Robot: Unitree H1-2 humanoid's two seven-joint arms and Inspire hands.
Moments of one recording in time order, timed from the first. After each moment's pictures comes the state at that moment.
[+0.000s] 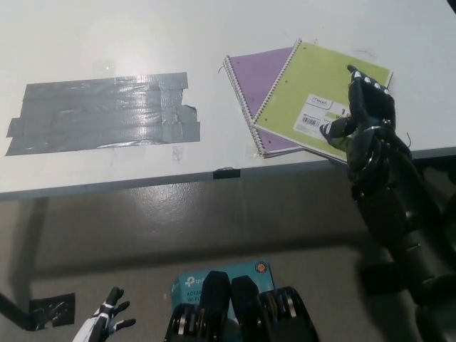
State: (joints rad) left_arm 0.18 0.25 -0.08 -0.24 -0.05 0.46 -0.04; right_arm -0.89 -0.12 0.18 0.73 -0.77 0.46 -0.05
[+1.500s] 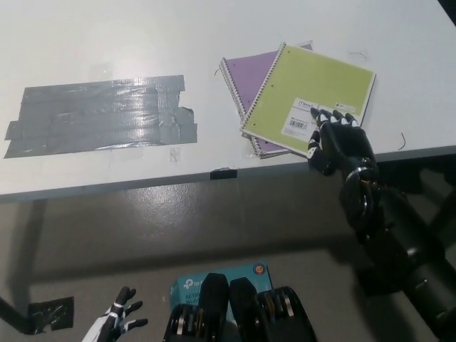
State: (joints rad) left_arm 0.18 0.23 -0.09 -0.24 -0.06 0.46 -0.08; right_arm -0.77 -0.20 0.46 0.70 -0.73 0.30 0.01
